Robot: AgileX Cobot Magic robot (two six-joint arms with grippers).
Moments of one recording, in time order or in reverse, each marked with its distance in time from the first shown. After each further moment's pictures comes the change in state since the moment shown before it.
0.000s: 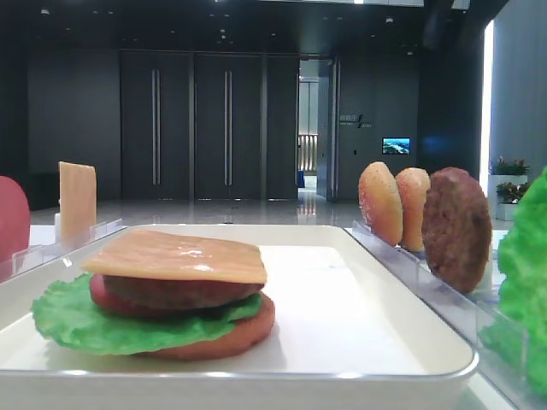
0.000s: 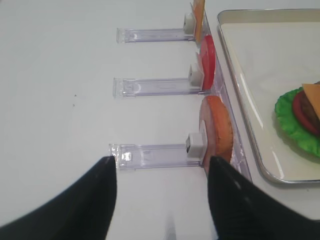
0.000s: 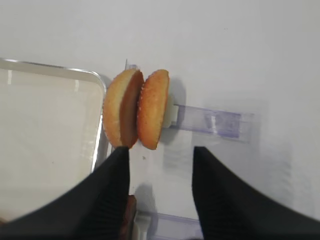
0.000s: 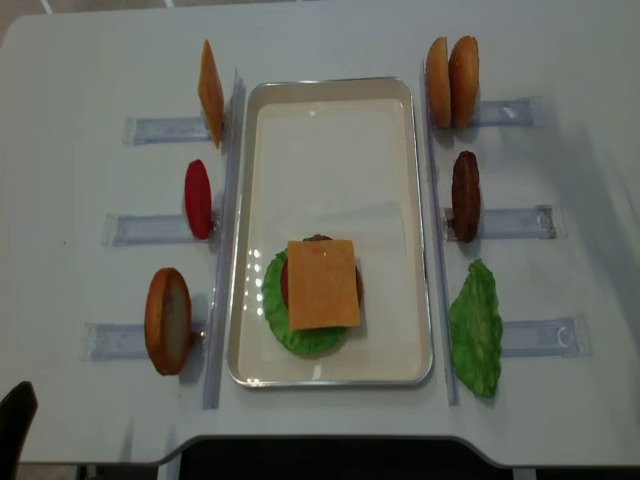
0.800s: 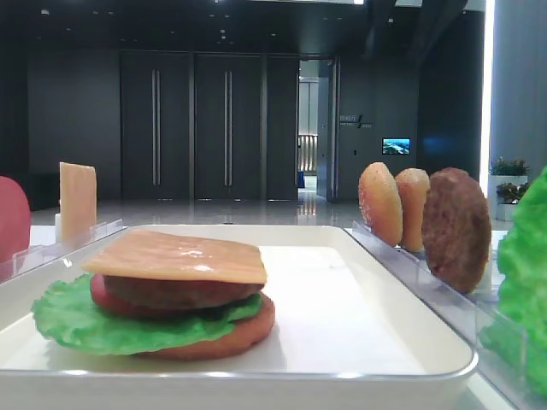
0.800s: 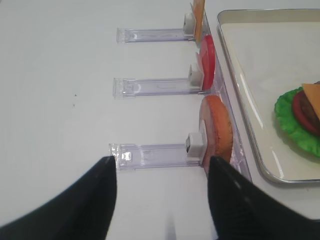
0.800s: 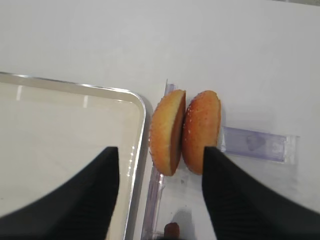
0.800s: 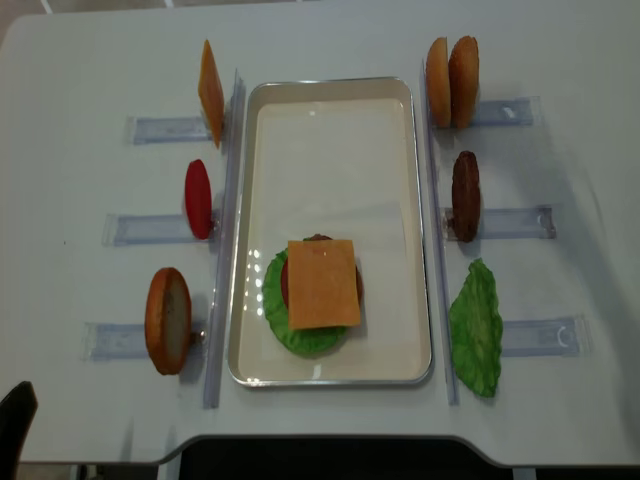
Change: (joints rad) left arm 0.000 0.000 0.000 0.000 0.000 0.000; right arm 0.110 0.060 -0.023 -0.039 -0.088 0.131
